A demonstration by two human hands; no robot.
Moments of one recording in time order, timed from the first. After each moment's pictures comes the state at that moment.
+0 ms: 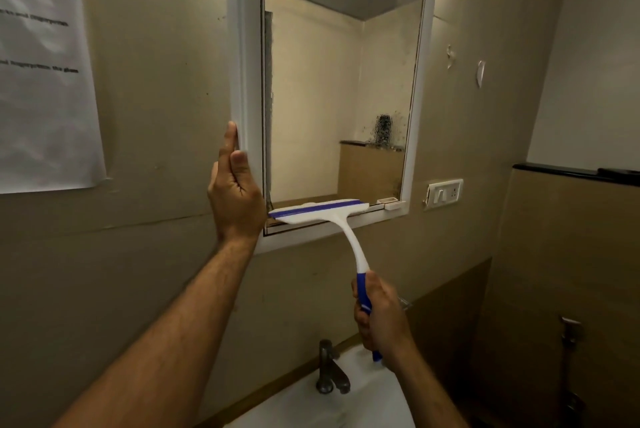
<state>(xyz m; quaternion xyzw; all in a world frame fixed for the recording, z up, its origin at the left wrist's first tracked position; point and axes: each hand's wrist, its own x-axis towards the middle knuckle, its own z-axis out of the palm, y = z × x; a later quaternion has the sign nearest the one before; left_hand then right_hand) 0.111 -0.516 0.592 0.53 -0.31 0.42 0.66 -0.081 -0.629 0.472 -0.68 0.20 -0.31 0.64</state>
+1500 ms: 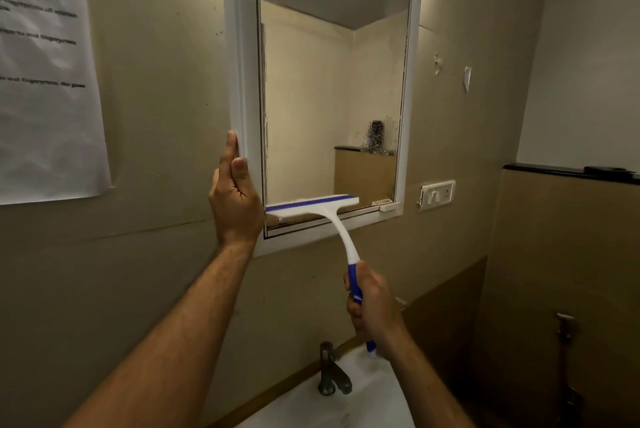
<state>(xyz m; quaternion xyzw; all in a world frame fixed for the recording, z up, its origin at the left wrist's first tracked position) 0.113 -0.514 0.591 0.54 -0.31 0.41 0.67 -0.078 -0.621 0.485 -0.69 0.20 -0.30 0.63</state>
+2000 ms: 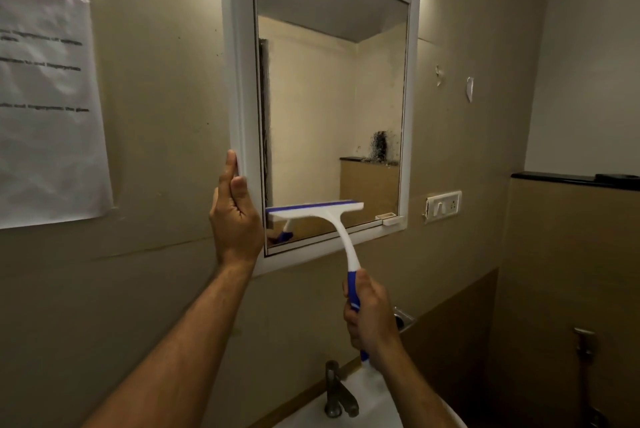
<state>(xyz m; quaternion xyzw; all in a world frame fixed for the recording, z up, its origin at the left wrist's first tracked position) 0.114 -0.513 0.590 0.55 -0.32 0.40 0.66 -0.066 -0.620 0.491 -0.66 0.18 -0.33 0.65</state>
